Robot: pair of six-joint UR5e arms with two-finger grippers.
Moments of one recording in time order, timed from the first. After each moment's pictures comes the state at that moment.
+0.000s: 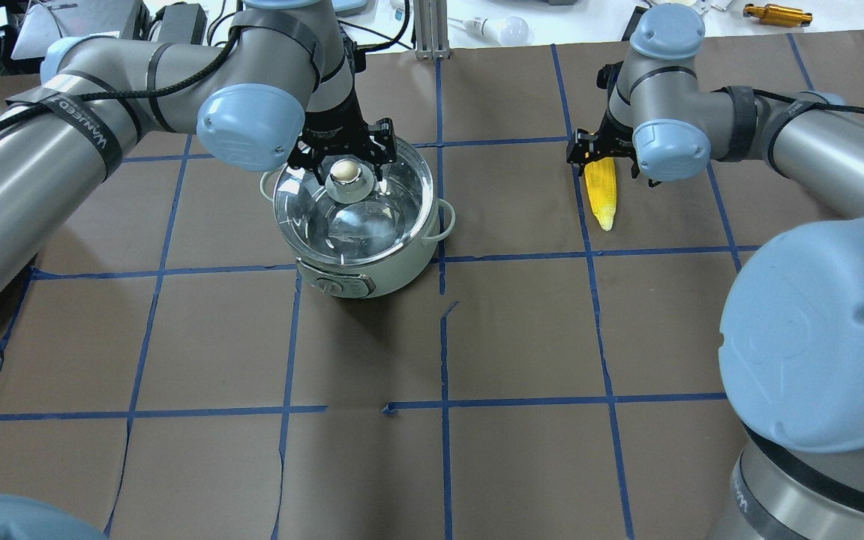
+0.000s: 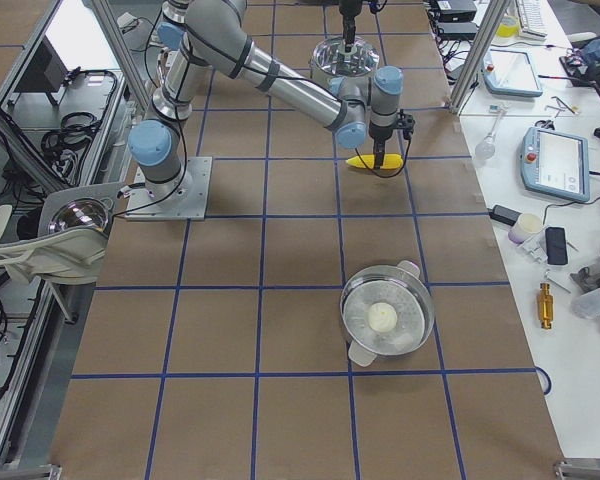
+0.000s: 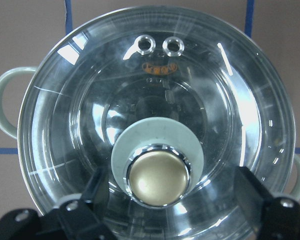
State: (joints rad) left arm -1.77 -1.94 -1.49 -1.26 1.57 -0.22; right arm 1.51 -0.98 1.58 -2.25 -1.59 0.05
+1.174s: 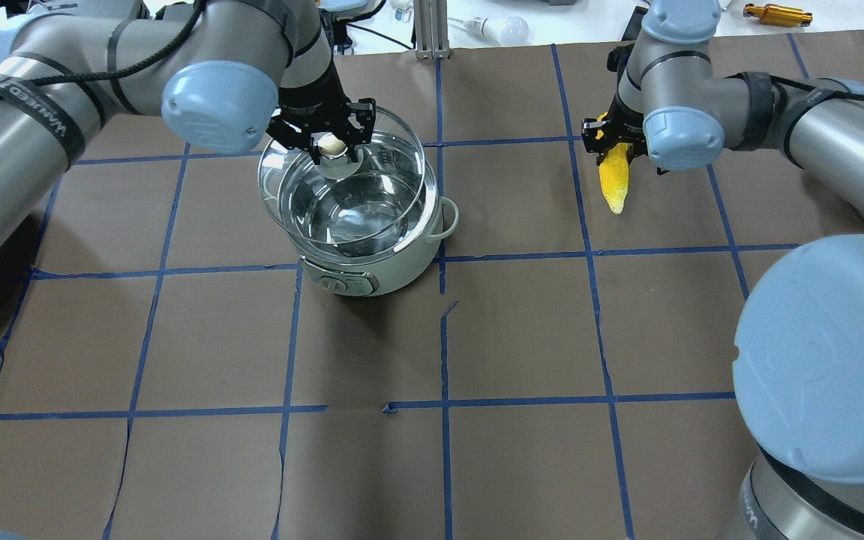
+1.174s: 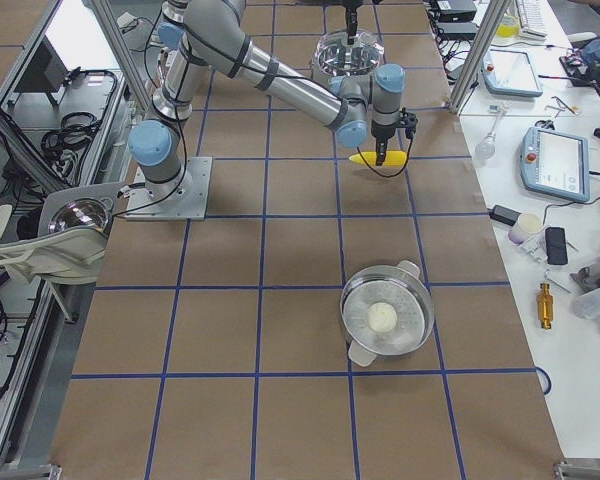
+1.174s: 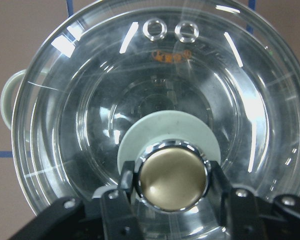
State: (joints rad) left arm -1.72 -1.89 -1.45 -1.29 1.57 -0.19; right arm 1.50 -1.05 1.57 -2.22 -1.59 0.07
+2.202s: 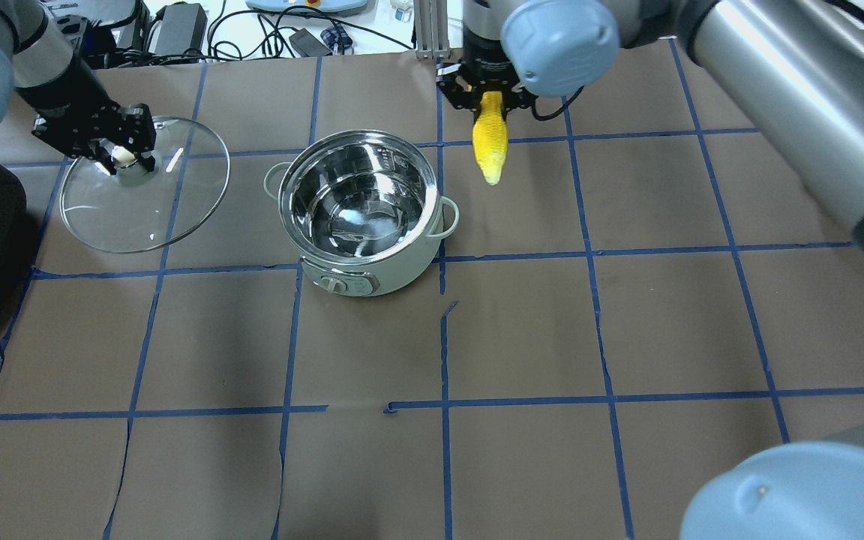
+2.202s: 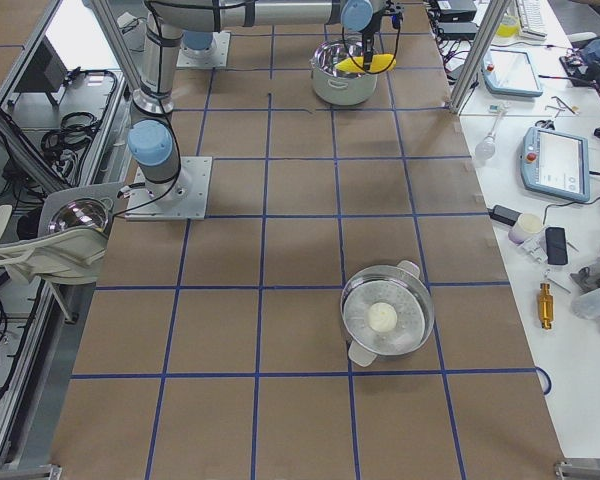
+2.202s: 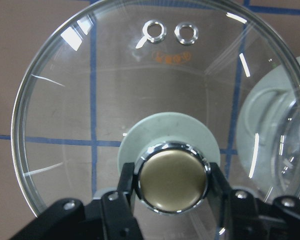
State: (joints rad) left arm -1.25 -1.85 -1.56 -1.32 1.58 0.27; right arm 1.89 -1.11 1.22 -1.79 -1.62 0.37
